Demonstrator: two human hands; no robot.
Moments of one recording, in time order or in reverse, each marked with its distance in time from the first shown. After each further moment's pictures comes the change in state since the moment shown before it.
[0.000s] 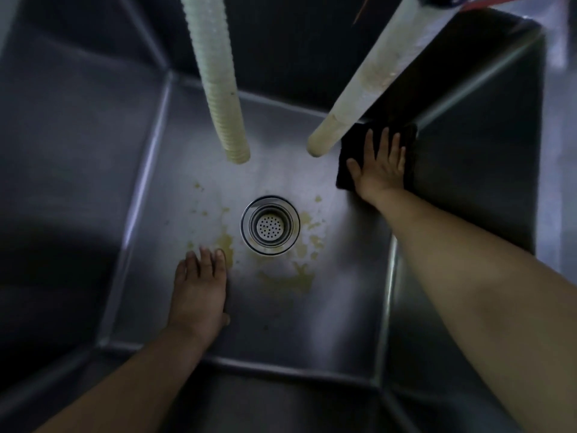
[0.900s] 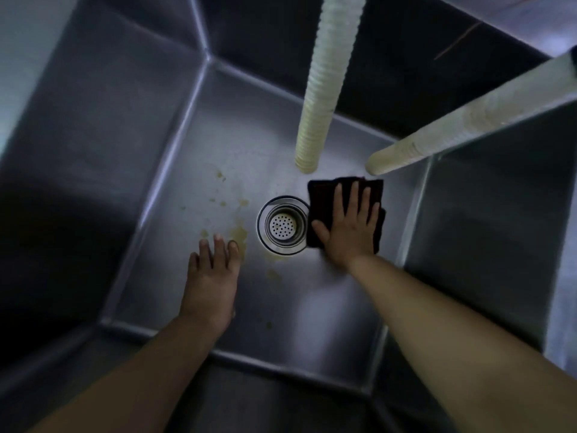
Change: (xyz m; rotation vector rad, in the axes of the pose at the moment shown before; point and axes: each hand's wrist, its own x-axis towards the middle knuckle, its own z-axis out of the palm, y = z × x) left_hand -0.002 -0.002 0.000 -0.140 0.011 -0.007; right_hand -0.099 -0.066 0.025 -0.072 -0.080 -0.197
